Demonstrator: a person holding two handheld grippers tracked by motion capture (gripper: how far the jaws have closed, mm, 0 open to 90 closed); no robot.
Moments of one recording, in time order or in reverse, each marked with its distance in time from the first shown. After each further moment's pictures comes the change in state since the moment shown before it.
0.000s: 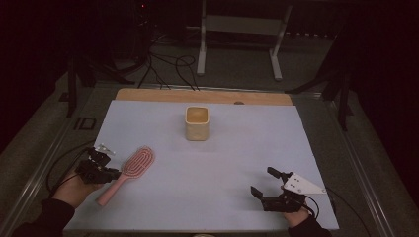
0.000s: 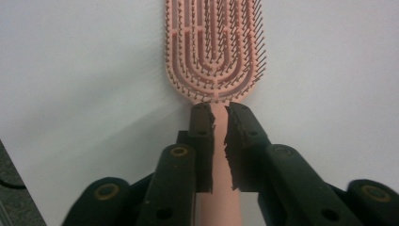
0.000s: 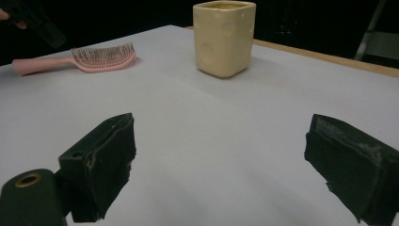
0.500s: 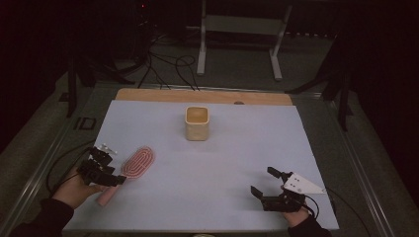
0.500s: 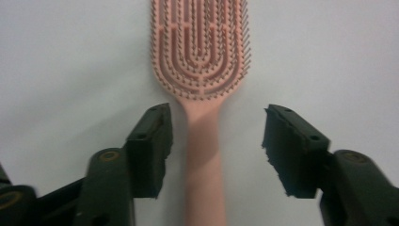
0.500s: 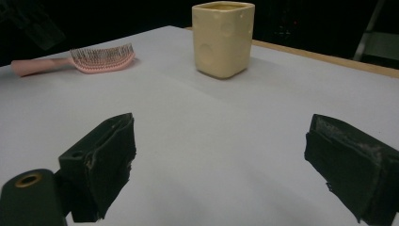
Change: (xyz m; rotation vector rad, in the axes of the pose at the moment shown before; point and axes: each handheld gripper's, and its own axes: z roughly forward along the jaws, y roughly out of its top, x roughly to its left) left arm -0.005 0.005 0.000 0.047 -0.030 -0.013; right arm 0.000 0.000 0.000 0.000 -0.002 0.003
